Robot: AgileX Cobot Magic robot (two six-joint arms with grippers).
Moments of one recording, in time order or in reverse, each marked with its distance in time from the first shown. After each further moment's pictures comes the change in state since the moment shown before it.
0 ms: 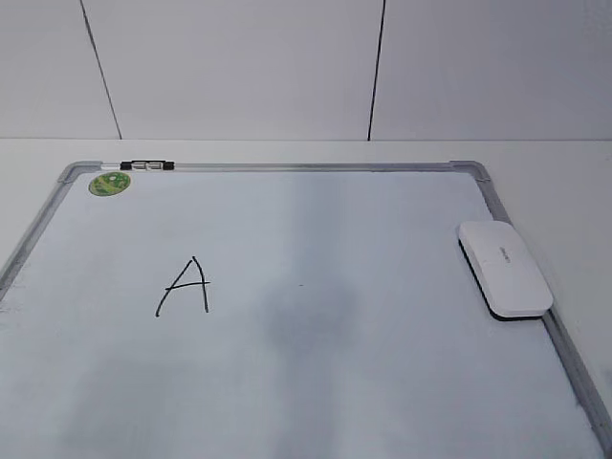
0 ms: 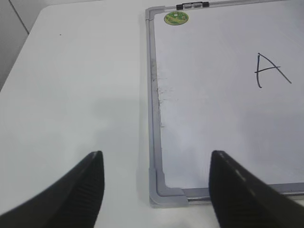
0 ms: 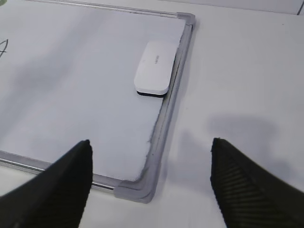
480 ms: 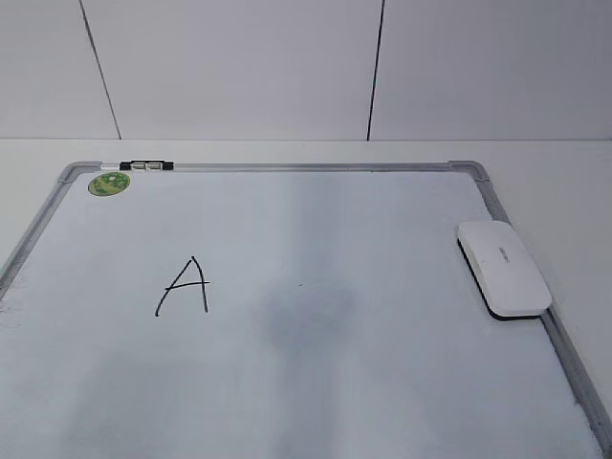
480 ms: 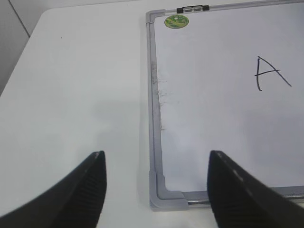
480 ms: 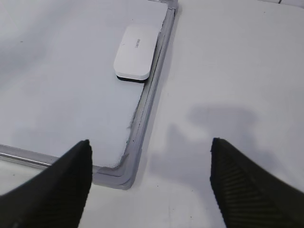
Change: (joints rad) left arm 0.000 0.000 0.000 -0.002 -0.007 -0.001; right arm 0.000 -0.002 0.023 -0.074 0.023 -0.004
